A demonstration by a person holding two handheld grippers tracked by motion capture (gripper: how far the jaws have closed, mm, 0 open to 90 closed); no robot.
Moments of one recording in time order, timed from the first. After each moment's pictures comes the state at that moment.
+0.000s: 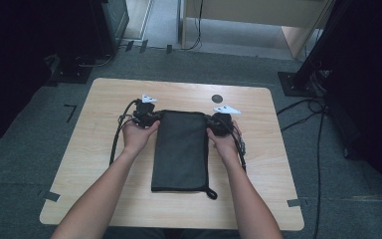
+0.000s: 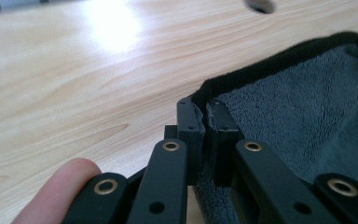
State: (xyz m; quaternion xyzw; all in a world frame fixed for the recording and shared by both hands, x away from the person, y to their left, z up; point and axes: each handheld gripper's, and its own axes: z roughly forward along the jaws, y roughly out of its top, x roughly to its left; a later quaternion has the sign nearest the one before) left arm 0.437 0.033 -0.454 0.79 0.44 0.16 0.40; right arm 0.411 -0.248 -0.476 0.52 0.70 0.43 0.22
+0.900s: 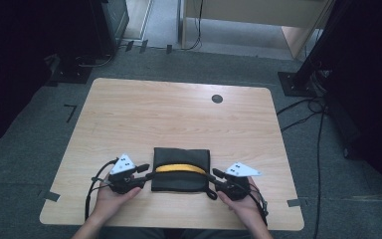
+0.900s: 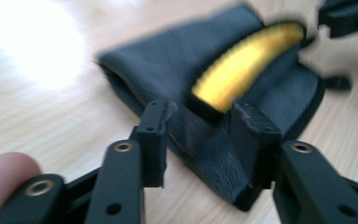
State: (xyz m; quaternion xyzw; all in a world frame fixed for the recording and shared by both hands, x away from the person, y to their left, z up) left arm 0.266 0.101 -0.487 0.79 0.36 0.08 0.49; right arm 0.225 -0.275 -0.483 0.45 0.75 0.47 0.14
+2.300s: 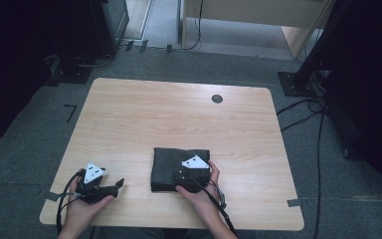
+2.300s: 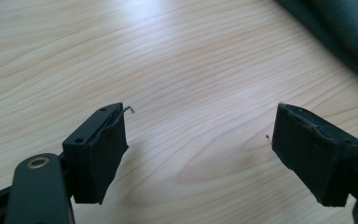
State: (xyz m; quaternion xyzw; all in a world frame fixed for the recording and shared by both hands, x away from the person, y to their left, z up) left arm 0.238 0.177 -0.509 0.78 0.48 0.19 0.35; right arm 0.265 -0.155 -0.517 0.49 0.77 0.35 0.21
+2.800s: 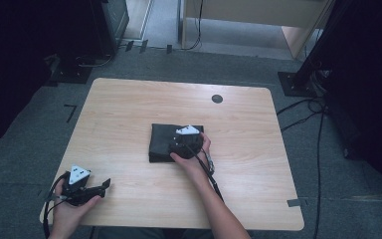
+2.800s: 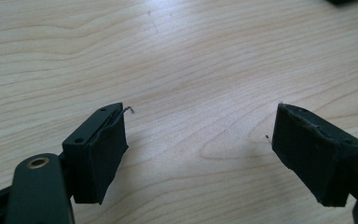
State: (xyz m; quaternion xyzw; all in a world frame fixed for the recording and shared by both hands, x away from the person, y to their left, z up) left arm 0.235 0.202 -0.512 0.77 0.51 0.20 0.33; right arm 0.375 -0.138 -0.516 0.51 0.76 0.34 0.22
